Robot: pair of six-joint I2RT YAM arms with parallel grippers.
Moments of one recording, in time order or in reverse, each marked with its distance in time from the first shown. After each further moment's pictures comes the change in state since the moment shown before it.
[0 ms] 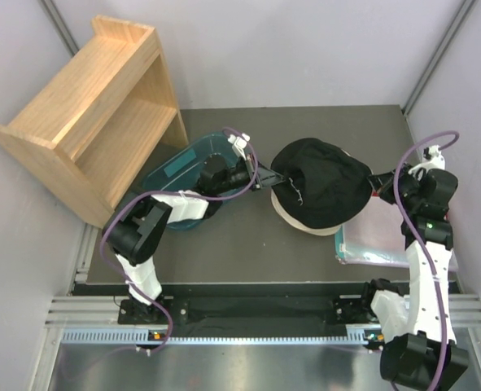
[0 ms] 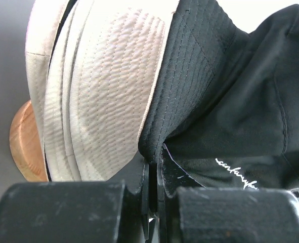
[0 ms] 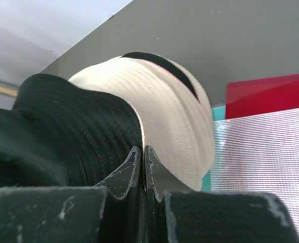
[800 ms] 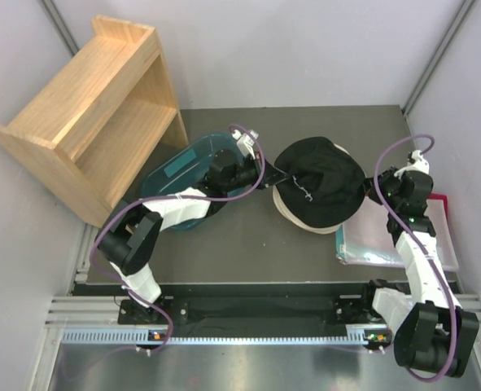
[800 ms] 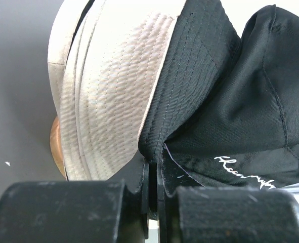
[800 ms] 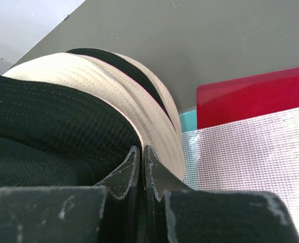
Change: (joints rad) left arm -0.066 -0.075 0.084 -0.321 -0.203 0.249; right arm 0.096 0.151 -0.176 0.269 0.211 -0.004
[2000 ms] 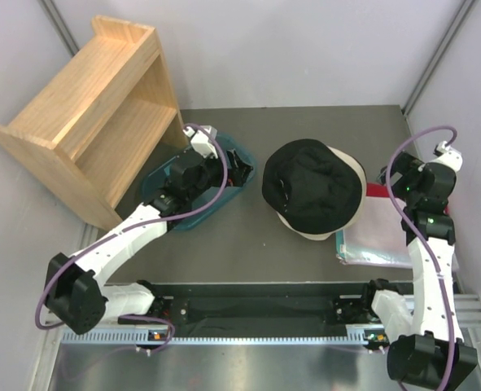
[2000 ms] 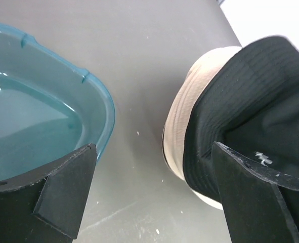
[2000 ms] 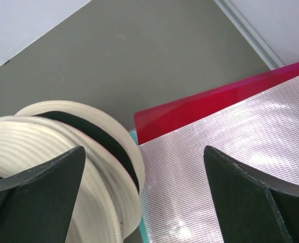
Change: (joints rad) left arm 0.047 -0.499 -0.065 -0.536 -0.422 0.297; right arm -0.031 -0.117 0.237 -0.334 0.290 -0.134
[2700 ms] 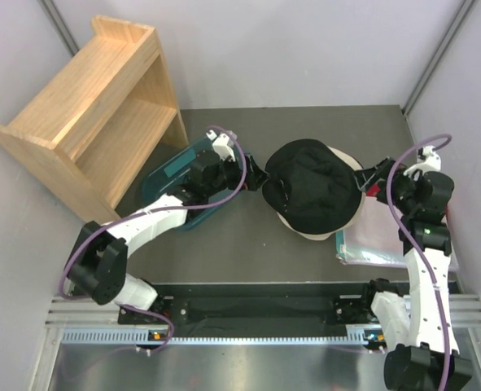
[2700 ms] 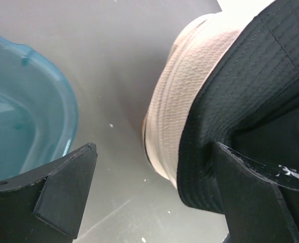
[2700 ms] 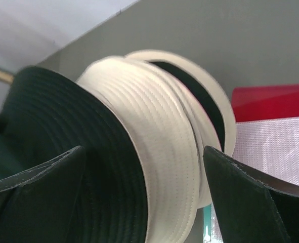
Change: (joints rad) left arm -0.009 0.215 -0.014 0.177 0.160 -0.057; right arm 0.000 -0.090 -0.073 0.076 -0.460 0.094
